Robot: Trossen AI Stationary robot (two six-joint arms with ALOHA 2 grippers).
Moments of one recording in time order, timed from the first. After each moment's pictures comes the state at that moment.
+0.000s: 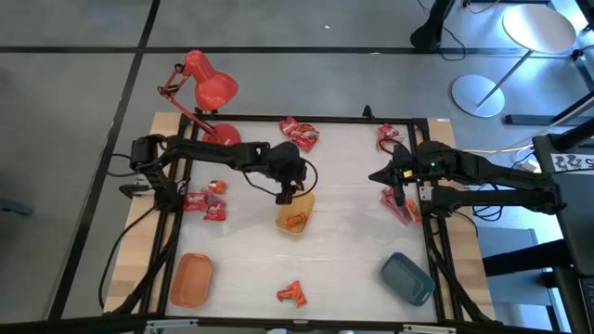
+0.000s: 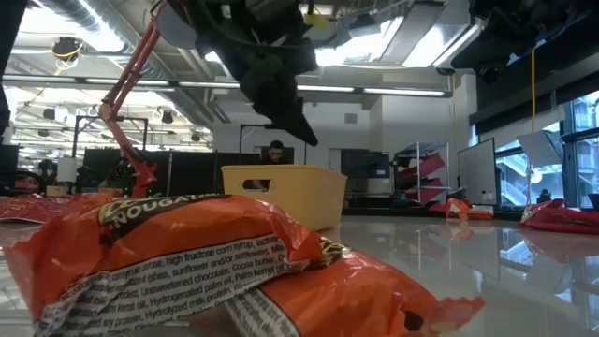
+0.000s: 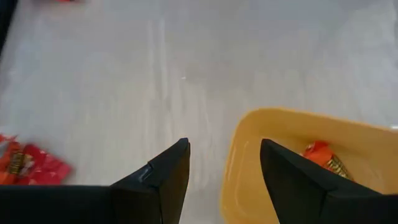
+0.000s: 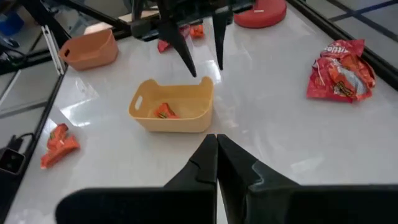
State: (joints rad) left arm 0.17 1.74 1.19 -0.31 0.09 0.29; right arm -0.19 0.64 0.68 -0.52 -0.14 0.15
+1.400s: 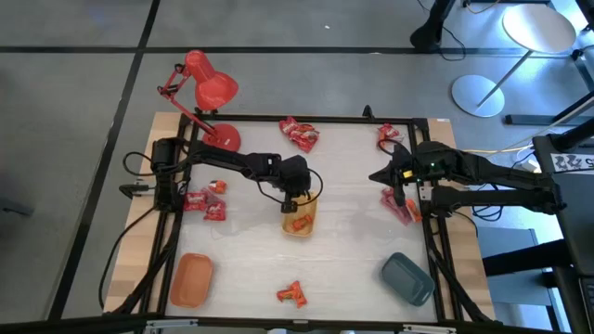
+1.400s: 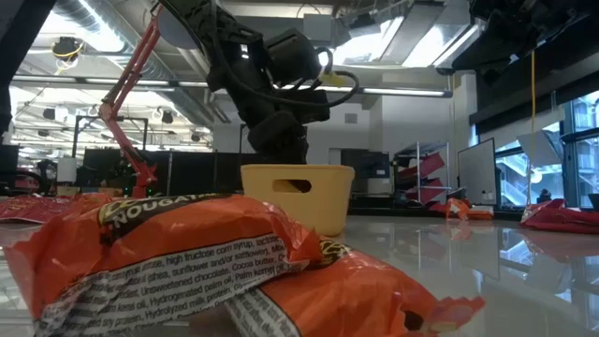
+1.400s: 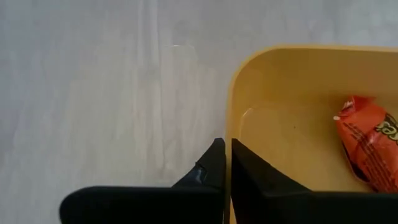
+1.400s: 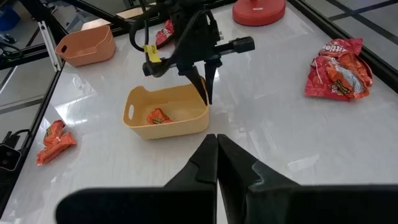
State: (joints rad) left arm 0.14 1.90 1.19 -0.25 0.06 0.18; right arm -0.19 0.64 0.68 -0.53 -0.14 0.15
